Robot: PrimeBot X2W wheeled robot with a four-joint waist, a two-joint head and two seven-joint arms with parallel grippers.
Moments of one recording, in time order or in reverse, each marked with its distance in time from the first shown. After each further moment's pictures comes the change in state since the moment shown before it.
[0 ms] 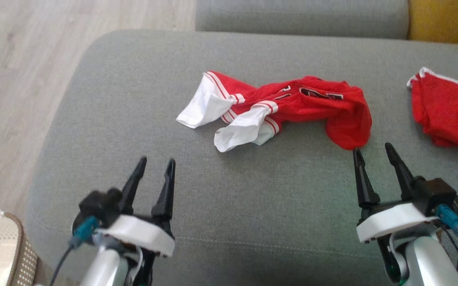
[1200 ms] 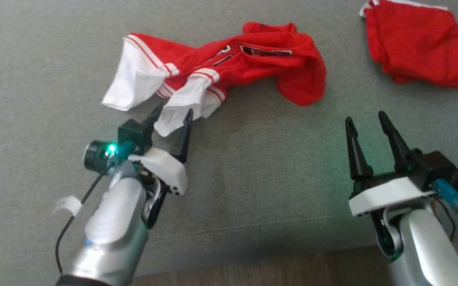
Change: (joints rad) left arm -0.396 -0.025 -0.119 0.385 0.117 0.039 0.000; right arm -0.098 0.001 0.038 -0.015 0.010 0.000 0.000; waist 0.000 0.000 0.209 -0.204
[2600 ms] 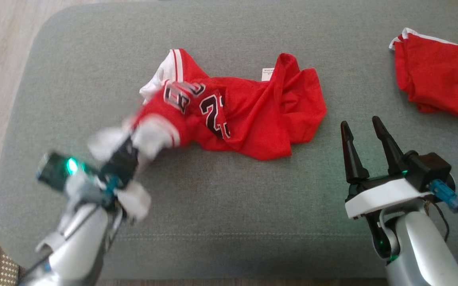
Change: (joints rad) left arm 0.102 0.230 -0.049 -0.166 0.271 0.095 0.011; right arm -0.012 0.000 0.025 0.038 0.070 0.000 0.000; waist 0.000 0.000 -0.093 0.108
